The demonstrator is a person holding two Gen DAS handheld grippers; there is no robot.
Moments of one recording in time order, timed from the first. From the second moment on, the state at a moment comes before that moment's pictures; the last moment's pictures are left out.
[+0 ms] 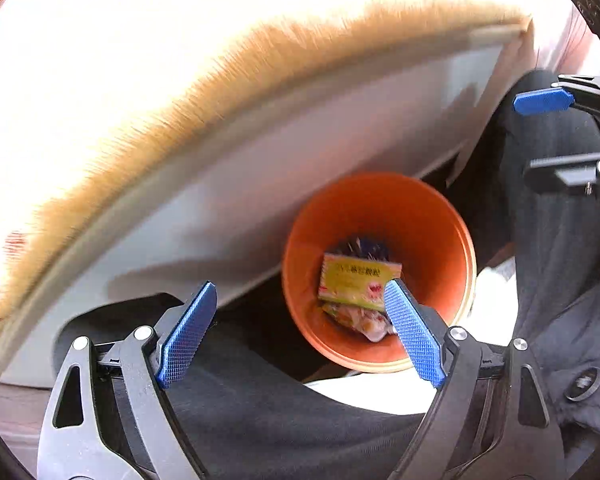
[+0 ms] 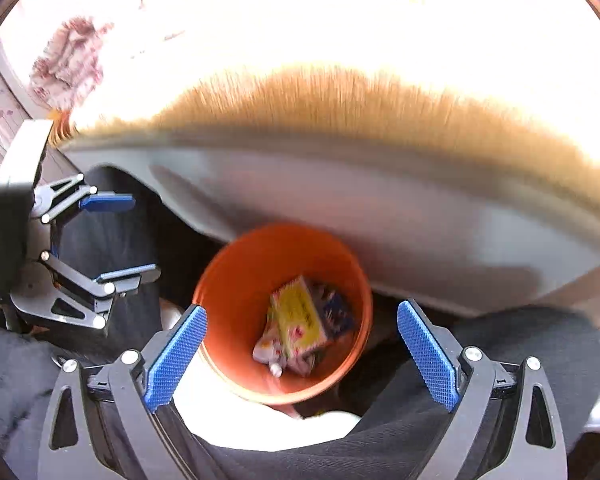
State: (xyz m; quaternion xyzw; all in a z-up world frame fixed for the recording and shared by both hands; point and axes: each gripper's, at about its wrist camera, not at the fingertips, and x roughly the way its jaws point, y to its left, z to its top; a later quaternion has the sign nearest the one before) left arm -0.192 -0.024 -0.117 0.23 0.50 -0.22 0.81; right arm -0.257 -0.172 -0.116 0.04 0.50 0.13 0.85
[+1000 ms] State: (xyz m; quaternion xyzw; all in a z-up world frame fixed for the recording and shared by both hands) left arm -0.052 -0.052 0.001 0.07 0.35 -0.12 0.93; right arm -0.141 -0.257 0.008 0.08 0.30 0.00 0.95
